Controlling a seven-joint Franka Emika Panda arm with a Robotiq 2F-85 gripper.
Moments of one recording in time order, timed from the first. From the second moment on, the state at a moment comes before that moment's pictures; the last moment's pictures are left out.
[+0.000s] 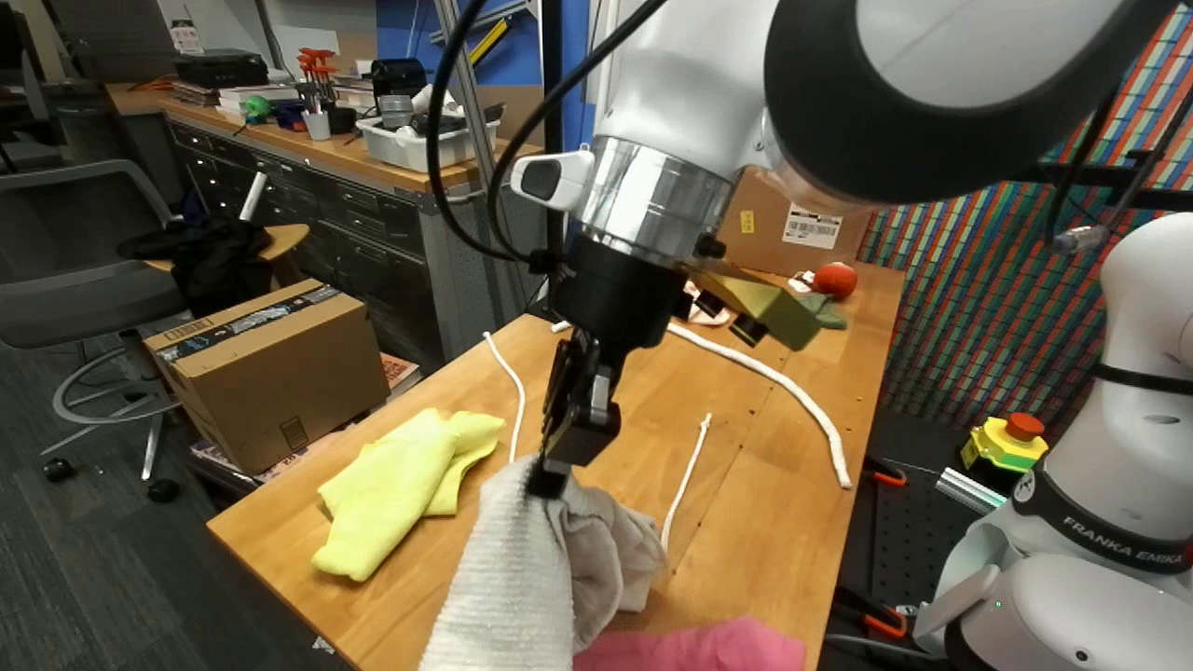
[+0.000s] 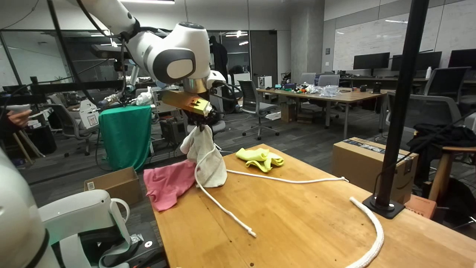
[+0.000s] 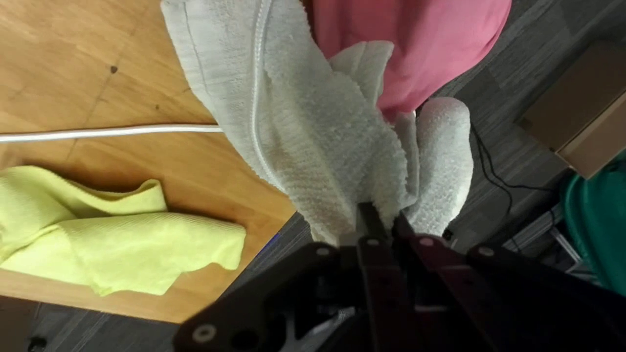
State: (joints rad) arm 0.36 -0.16 0.24 -2.43 0.56 2.58 -0.44
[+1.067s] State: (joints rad) arm 0.26 -0.20 0.10 -2.42 0.50 2.60 -0.44
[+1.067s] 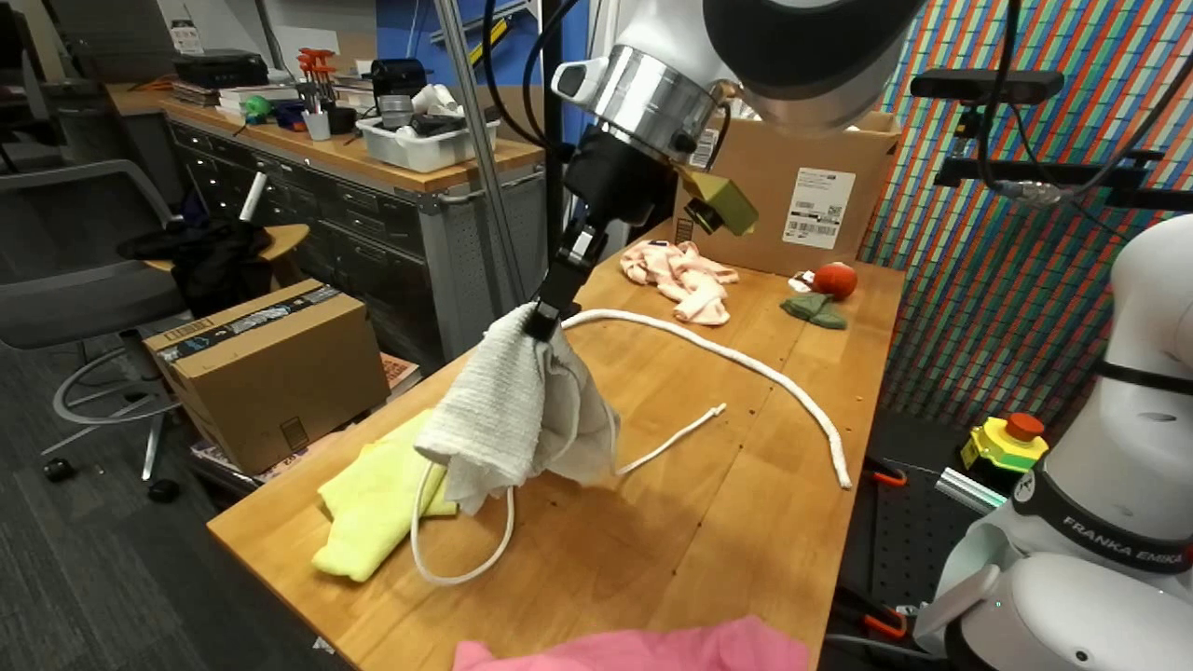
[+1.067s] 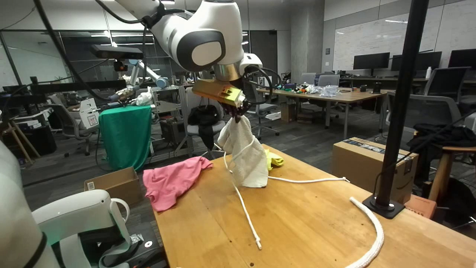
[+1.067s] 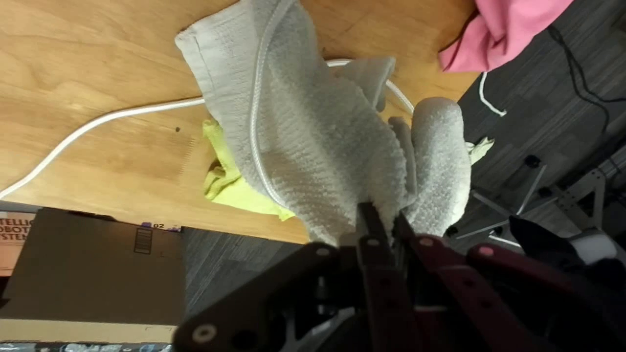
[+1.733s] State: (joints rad) arm 0.21 -0.22 0.06 -2.45 0.42 2.58 -0.42
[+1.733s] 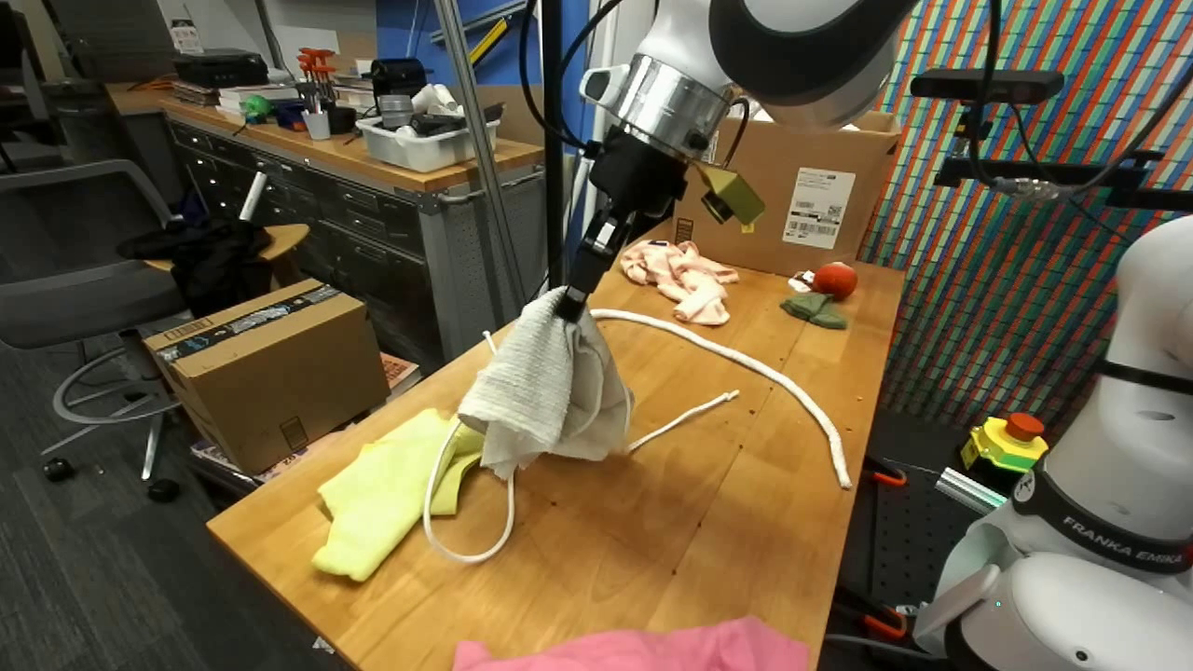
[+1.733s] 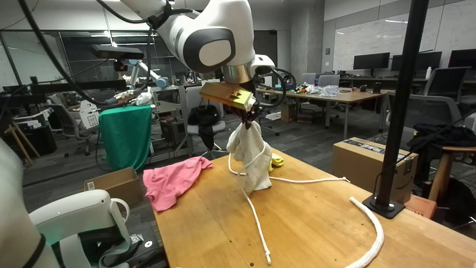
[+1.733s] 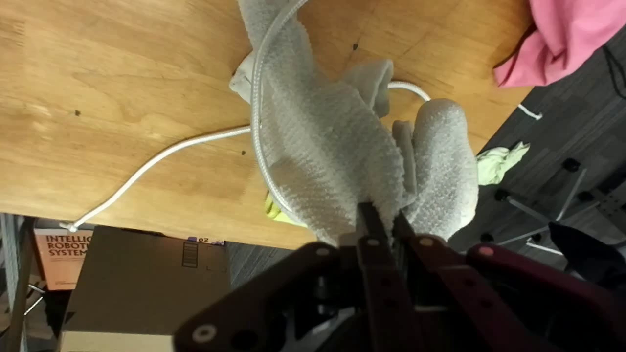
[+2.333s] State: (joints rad) arm 0.17 -0.37 -0.03 -2.44 0.33 2.19 -0.46
